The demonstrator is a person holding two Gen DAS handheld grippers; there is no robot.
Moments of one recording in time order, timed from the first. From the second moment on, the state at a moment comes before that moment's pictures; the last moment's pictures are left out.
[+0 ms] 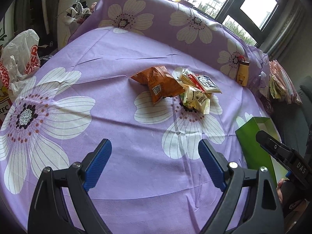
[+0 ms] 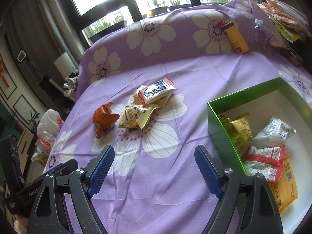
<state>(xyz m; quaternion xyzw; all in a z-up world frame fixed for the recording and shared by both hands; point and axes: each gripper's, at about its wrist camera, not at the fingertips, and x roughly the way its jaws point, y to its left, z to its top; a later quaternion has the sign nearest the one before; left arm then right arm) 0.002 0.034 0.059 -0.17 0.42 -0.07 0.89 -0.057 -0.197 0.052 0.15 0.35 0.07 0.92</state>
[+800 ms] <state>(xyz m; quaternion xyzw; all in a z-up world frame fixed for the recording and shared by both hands) -0.001 0.028 0.058 -0.16 0.42 -0.08 0.89 -0.057 -0.196 0.050 0.14 0.35 0.06 0.92</state>
